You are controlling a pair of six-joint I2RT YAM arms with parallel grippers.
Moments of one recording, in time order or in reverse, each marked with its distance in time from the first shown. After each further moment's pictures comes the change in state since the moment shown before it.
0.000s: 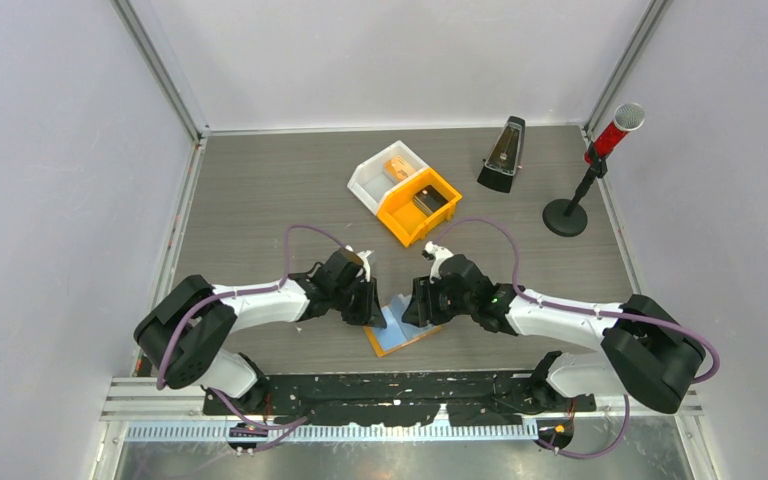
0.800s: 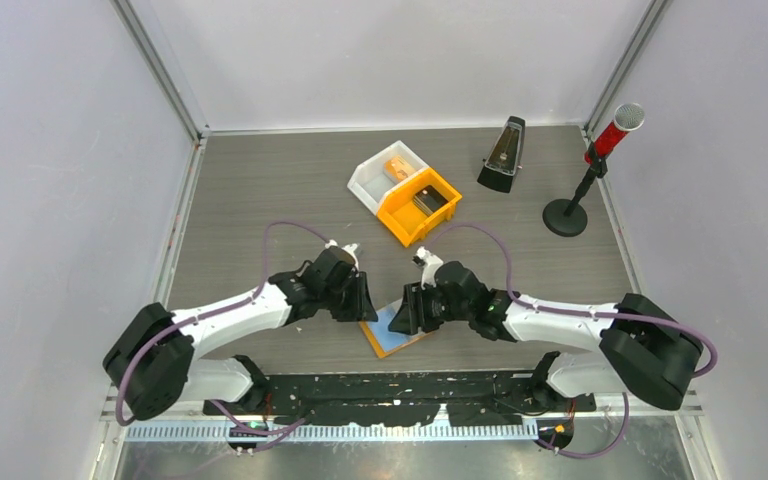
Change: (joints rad) left arm -0.016 -0.190 0.036 -0.216 -0.129 -0.047; right arm 0.064 0.006 -0.026 0.143 -0.097 0.098
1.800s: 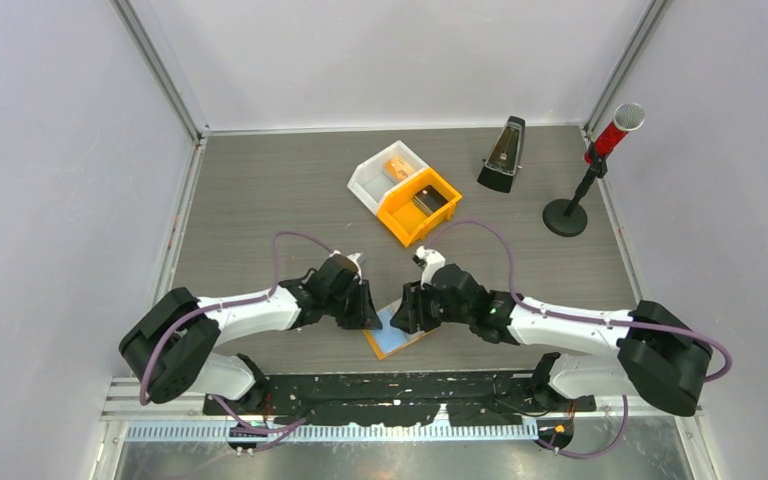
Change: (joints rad) left arm 0.000 0.093 -0.087 0.180 0.051 -0.064; right arm 0.068 -0.042 0.037 -0.086 0.174 -0.050
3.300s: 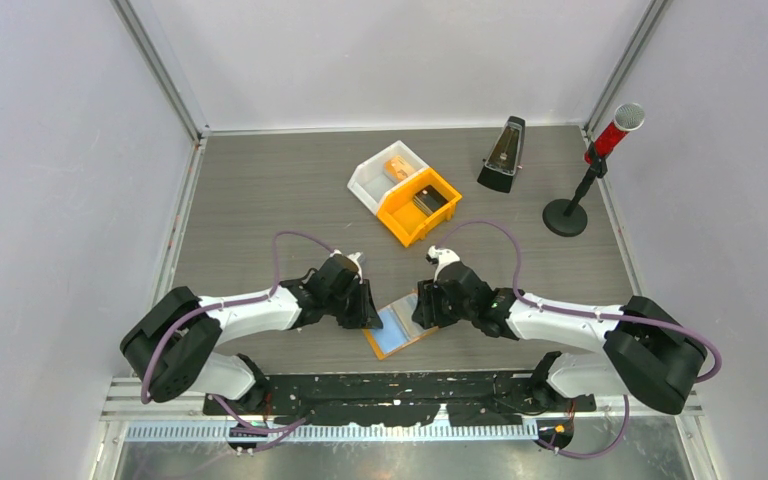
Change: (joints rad) left arm 0.000 0.008 -0.002 0.023 -0.002 0.002; right arm -0.102 0.024 -0.032 -0.106 0.111 -0.090
